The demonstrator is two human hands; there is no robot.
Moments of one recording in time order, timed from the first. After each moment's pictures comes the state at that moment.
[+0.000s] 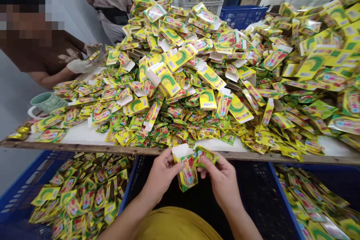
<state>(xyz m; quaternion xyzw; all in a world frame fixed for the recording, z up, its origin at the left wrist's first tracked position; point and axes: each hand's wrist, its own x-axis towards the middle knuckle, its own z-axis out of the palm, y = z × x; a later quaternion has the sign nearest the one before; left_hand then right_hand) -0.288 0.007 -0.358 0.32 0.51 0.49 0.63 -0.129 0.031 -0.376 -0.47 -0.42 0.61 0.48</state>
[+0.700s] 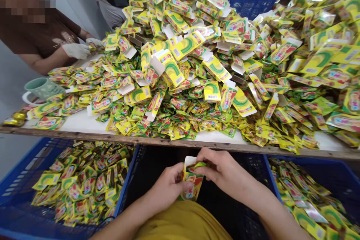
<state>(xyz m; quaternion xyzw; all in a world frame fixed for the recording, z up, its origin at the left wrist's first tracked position) -0.285 -0.034 -0.377 0.39 0.47 0.36 0.70 -0.109 0.043 -0.319 -0.38 -0.81 0.43 0.13</state>
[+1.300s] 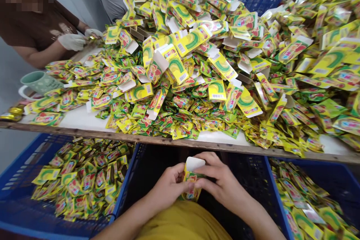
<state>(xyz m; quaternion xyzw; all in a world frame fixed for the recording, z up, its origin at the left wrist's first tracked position) -0.288 -0.032 -0.380 0.33 0.46 0.38 0.73 -0.109 0.024 -0.352 -0.37 -0.77 0.48 0.22</state>
